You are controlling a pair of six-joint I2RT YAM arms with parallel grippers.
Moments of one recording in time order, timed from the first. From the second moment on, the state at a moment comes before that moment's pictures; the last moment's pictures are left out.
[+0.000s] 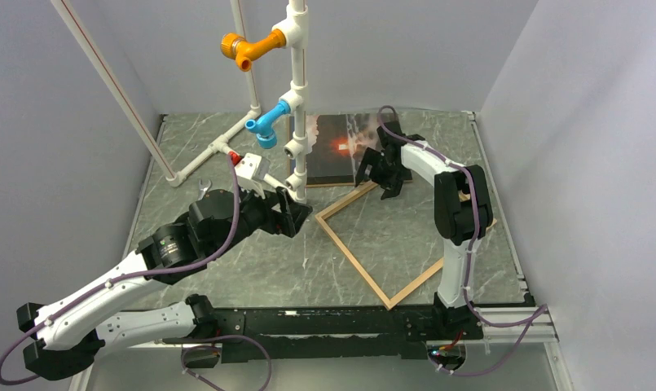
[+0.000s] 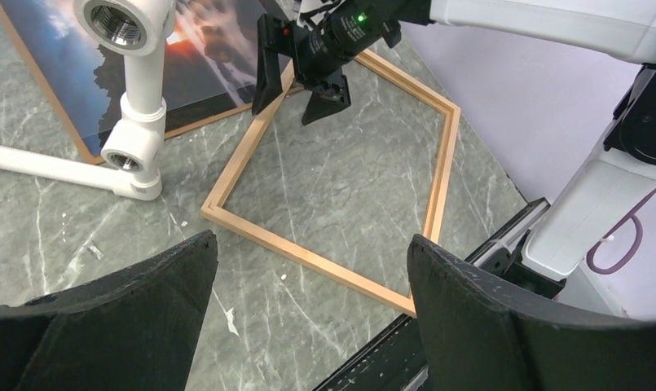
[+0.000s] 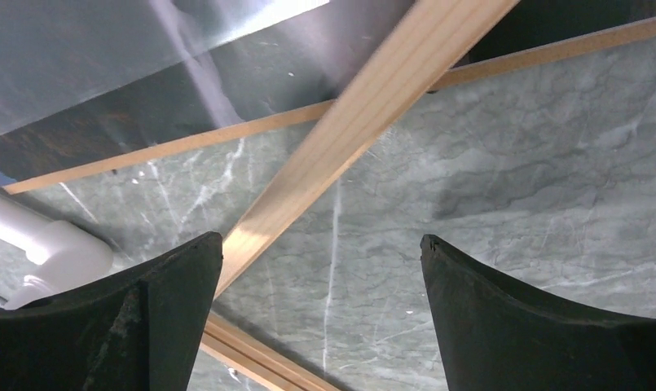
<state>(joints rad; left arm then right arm) -1.02 0.84 1.07 -0.45 -0.31 -0.49 0.28 2.03 1.51 -0.71 -0.14 0.66</state>
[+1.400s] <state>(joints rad) -1.02 0.84 1.07 -0.50 -0.34 -0.49 0.42 1.96 1.48 -0.92 0.15 0.57</state>
